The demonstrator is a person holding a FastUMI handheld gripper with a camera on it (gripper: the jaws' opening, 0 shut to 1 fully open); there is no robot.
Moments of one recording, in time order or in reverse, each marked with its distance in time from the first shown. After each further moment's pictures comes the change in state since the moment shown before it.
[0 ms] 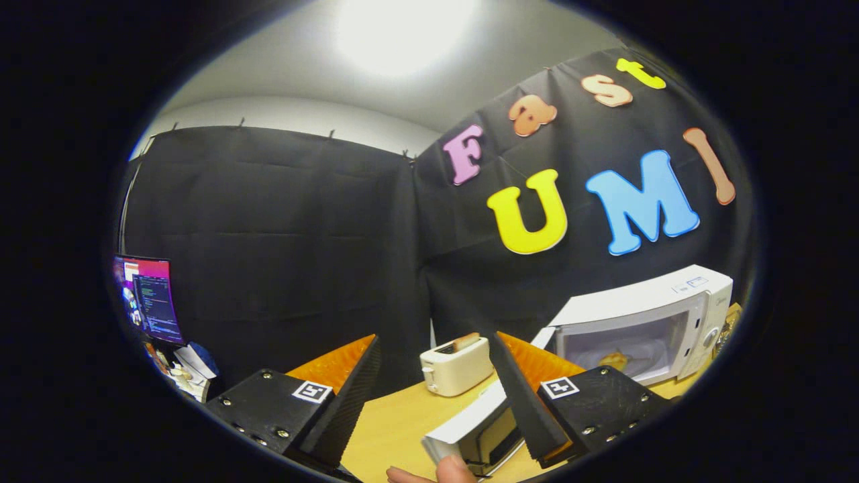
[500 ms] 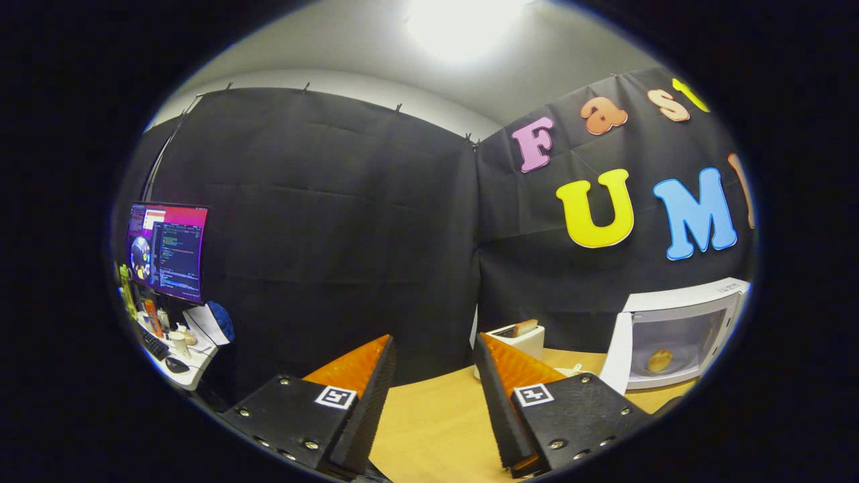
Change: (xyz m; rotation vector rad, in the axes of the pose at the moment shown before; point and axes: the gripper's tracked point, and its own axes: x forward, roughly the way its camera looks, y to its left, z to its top) arm 0.024 0.104 -0.083 -0.151 0.079 0.112
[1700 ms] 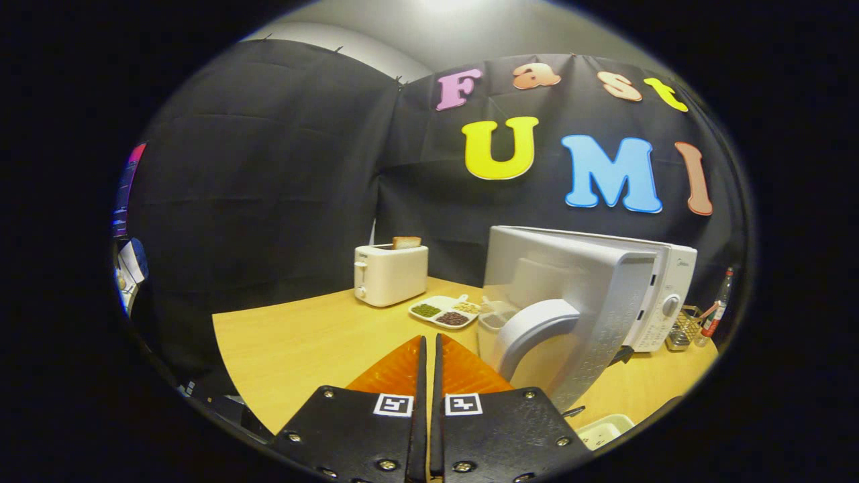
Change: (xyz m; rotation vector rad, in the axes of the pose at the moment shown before) arm -0.085 -0.182 -0.118 -0.062 0.253 -0.419
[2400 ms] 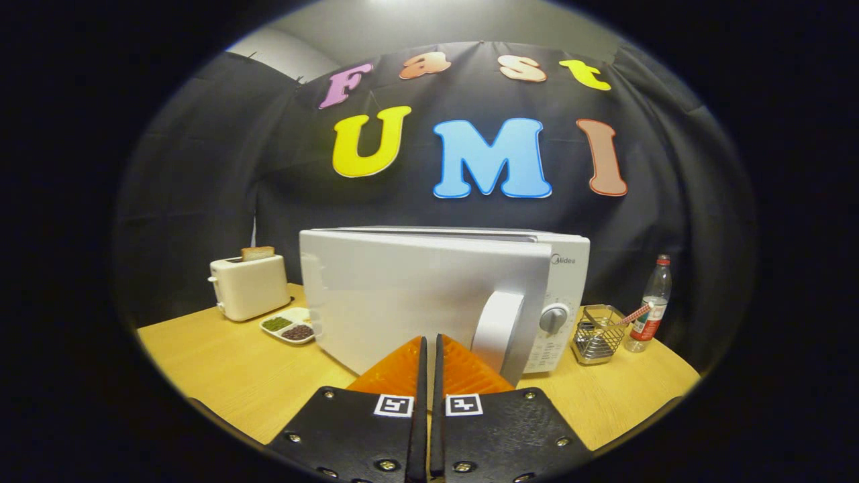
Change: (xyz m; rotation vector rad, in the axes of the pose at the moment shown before) arm 0.044 -0.233 -0.011 0.104 0.016 -0.384
